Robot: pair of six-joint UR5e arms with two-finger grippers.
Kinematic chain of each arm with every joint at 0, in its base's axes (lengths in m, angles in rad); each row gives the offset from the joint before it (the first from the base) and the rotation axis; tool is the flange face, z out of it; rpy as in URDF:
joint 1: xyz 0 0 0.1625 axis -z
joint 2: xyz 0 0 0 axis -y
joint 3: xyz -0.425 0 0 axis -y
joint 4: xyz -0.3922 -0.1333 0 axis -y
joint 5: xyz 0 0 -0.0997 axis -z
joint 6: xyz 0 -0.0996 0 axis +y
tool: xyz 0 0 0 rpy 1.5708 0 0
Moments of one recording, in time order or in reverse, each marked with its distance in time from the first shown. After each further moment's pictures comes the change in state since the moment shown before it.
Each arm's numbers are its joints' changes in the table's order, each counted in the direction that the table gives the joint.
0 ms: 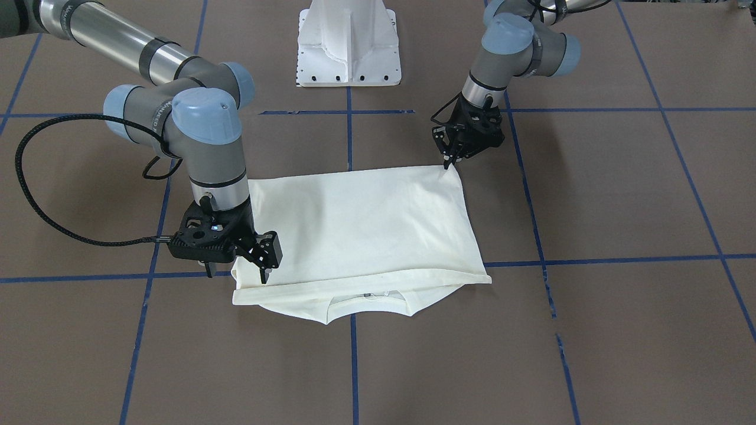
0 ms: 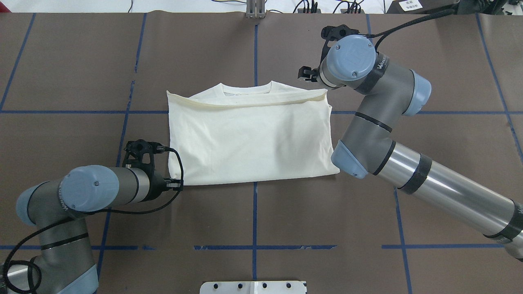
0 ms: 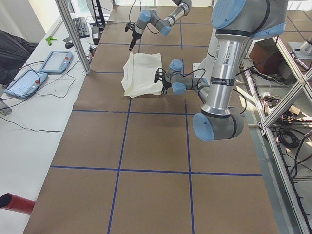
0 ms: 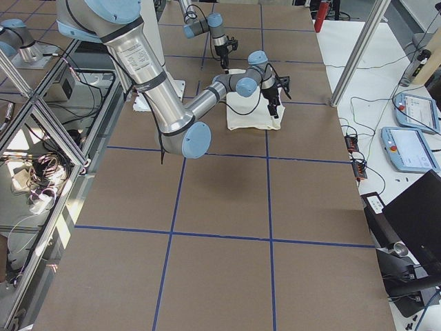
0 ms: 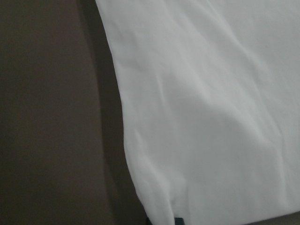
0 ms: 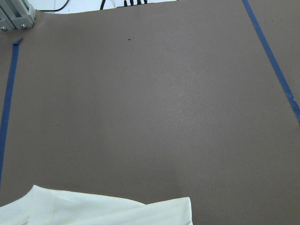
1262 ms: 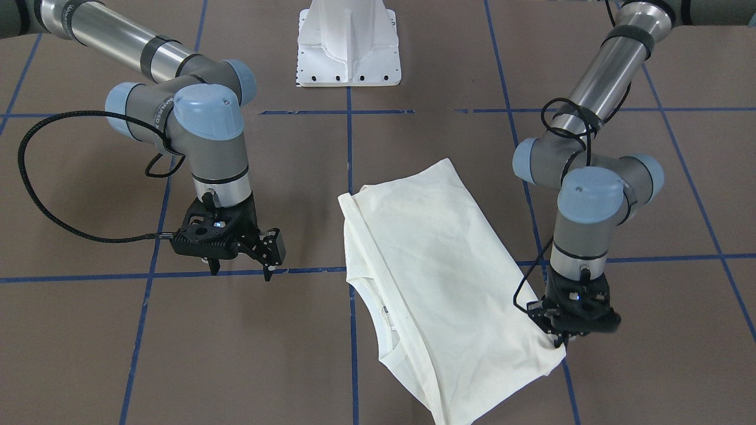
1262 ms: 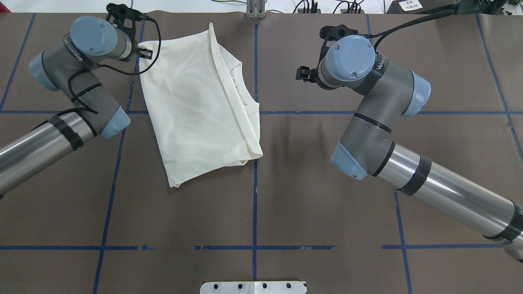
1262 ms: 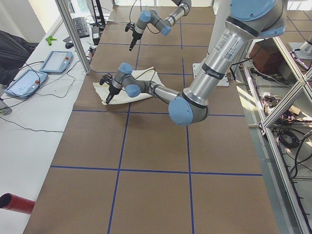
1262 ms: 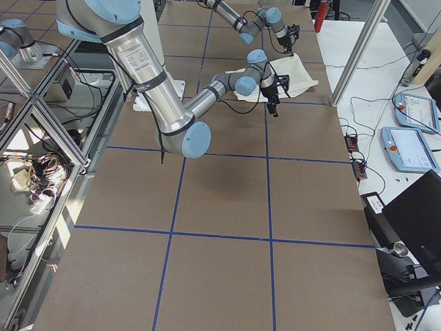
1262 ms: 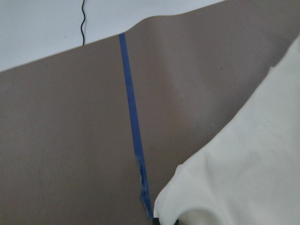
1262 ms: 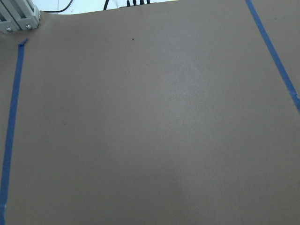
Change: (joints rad) left arm 0.507 -0.519 0.841 -0.159 0.008 -0.510; right arm 0.006 0.001 0.016 0.000 0.000 -0.014
